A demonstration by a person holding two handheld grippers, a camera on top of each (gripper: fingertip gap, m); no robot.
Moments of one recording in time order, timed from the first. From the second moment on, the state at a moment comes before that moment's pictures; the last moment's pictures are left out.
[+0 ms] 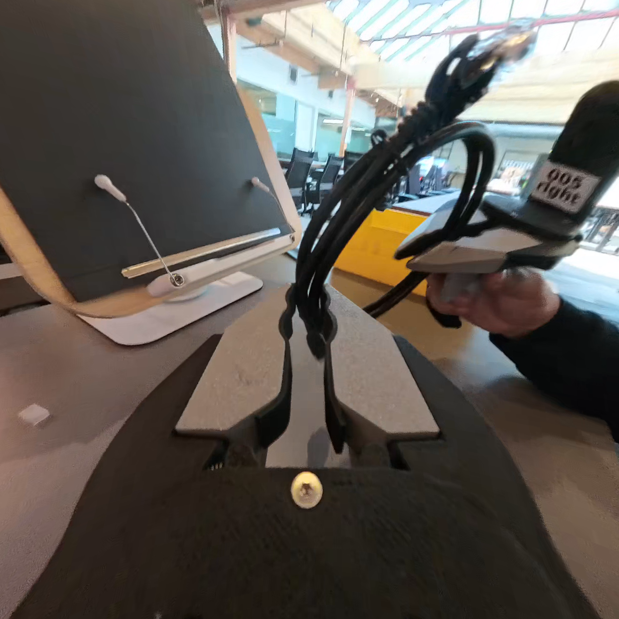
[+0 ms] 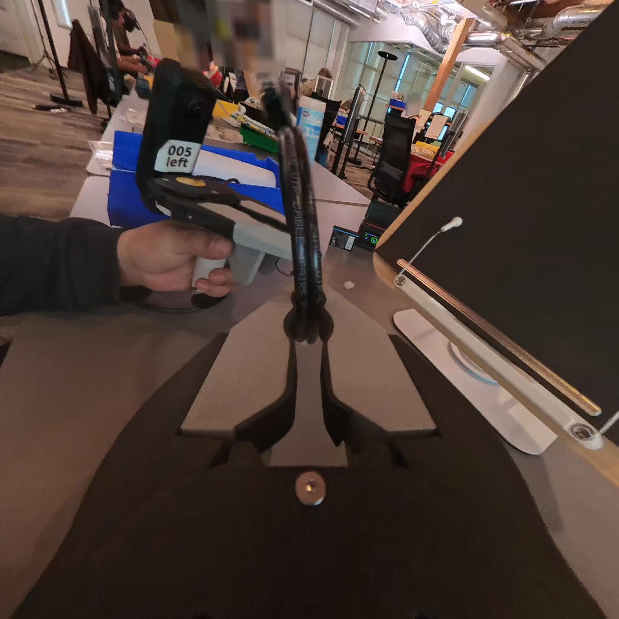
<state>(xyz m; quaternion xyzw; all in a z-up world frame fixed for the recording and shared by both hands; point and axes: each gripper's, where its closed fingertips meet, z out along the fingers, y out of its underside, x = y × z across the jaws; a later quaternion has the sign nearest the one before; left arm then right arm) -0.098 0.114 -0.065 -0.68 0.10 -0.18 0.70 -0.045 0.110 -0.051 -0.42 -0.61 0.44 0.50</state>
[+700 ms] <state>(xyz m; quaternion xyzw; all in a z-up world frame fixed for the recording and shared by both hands) -0.105 0.120 -0.086 -0.72 0.12 -0.07 0.68 0.182 0.308 0.054 -0.57 -0.46 -0.12 0.67</state>
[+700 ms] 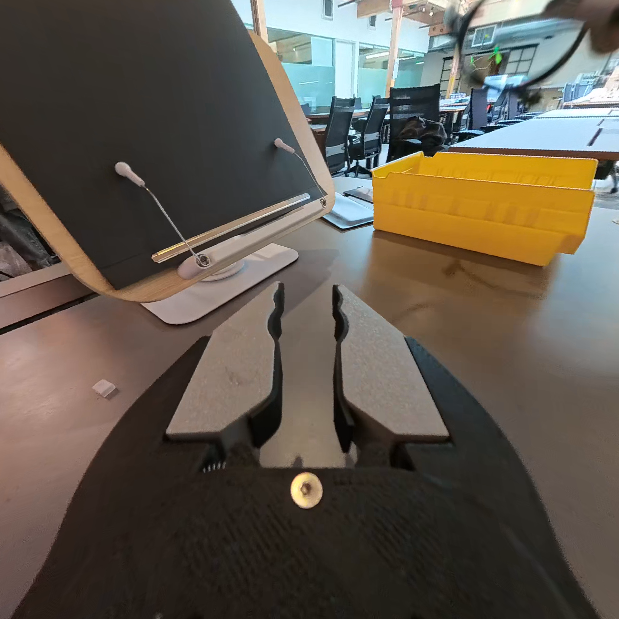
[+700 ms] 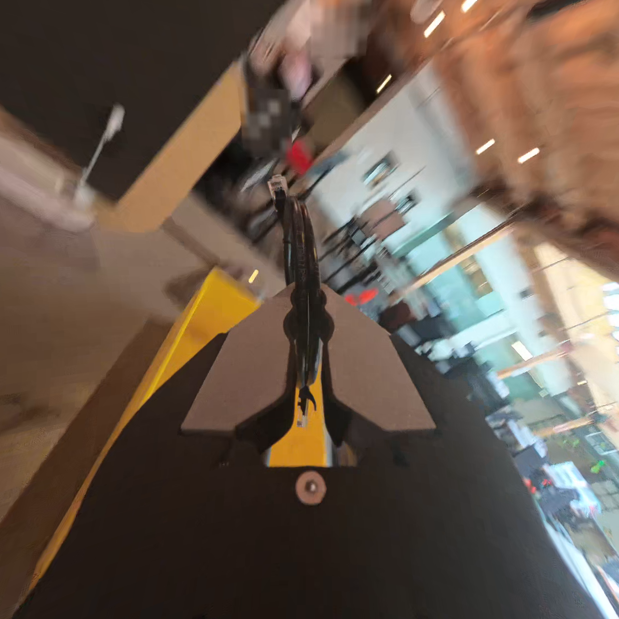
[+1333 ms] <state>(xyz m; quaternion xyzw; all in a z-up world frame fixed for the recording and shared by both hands) -0.104 0.124 -0.100 -0.75 0.12 -0.07 0.65 -0.035 0.167 -0.031 -0.61 -0.57 0.31 0.45</state>
